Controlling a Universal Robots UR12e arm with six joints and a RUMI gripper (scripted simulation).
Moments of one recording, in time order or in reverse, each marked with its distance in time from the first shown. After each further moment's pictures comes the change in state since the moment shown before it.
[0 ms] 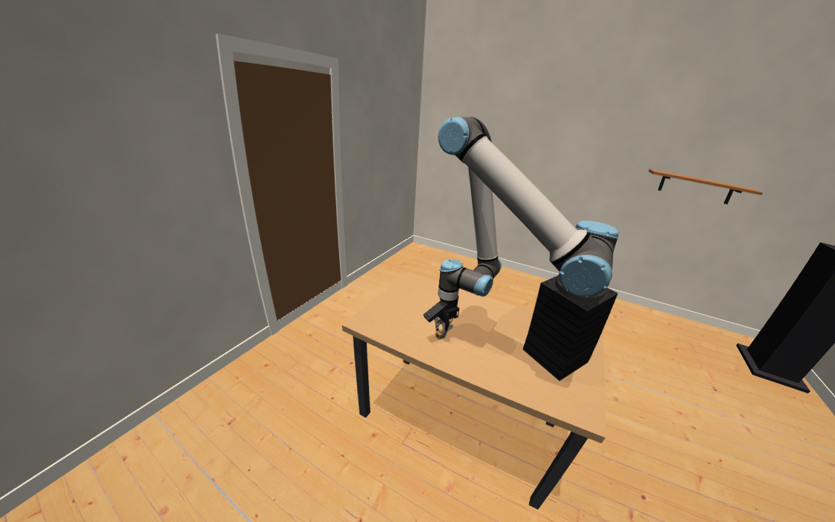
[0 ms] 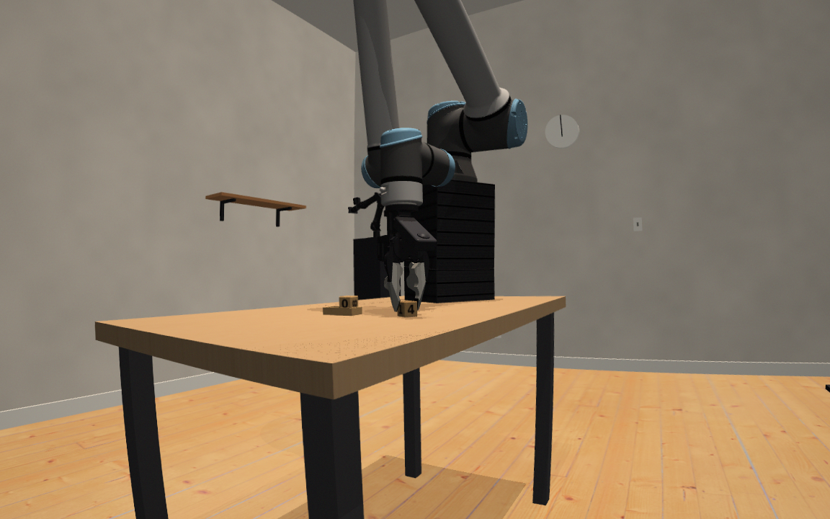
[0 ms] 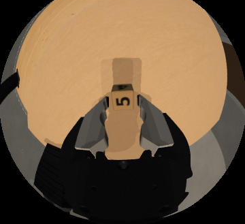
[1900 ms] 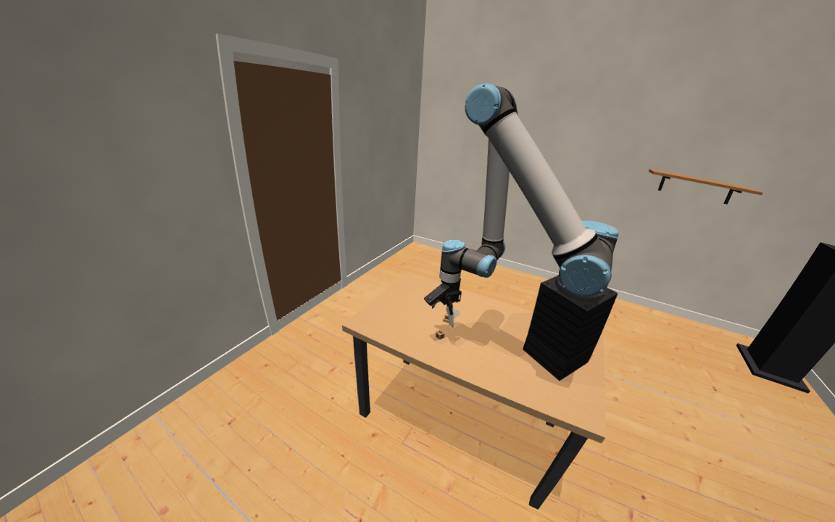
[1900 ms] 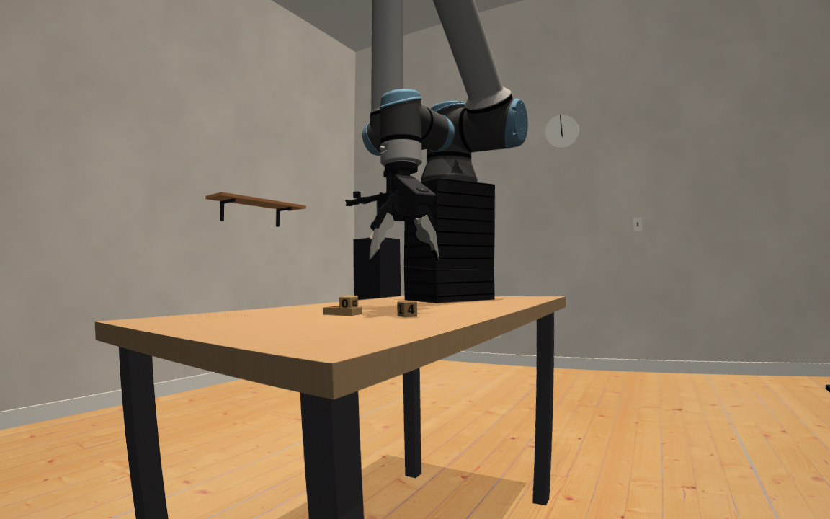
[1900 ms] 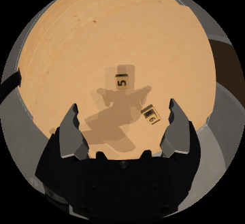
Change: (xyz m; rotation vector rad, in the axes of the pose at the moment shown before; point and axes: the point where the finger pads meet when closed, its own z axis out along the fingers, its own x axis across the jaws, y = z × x) arm 0.001 -0.002 -0.090 0.001 0.003 0.000
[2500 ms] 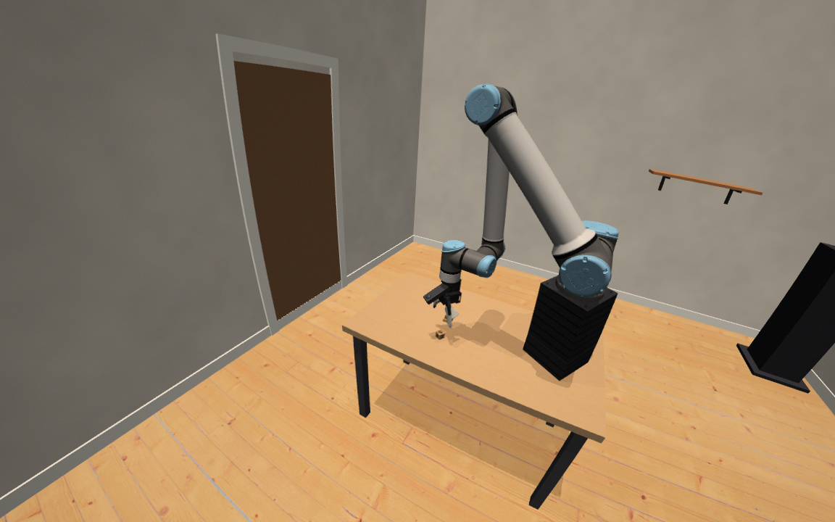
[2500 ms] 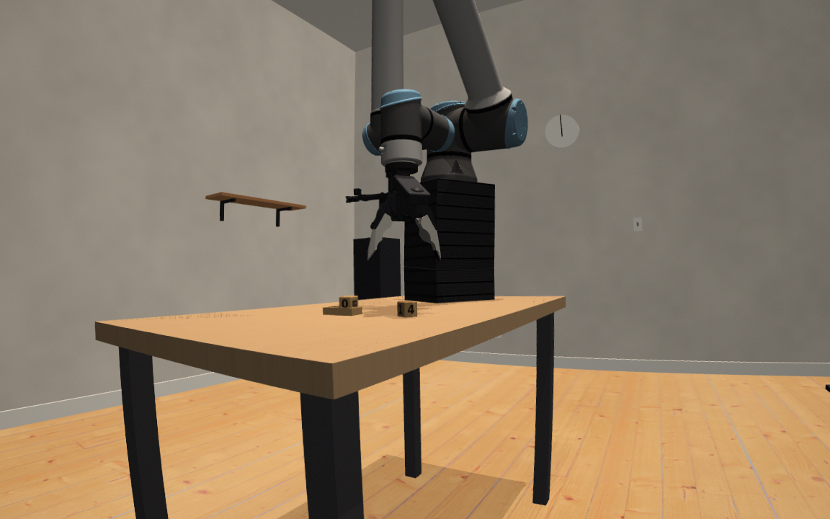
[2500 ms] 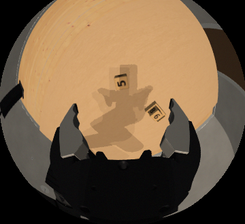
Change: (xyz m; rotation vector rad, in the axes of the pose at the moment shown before) arm 0.001 0.000 0.001 0.001 -0.001 0.131
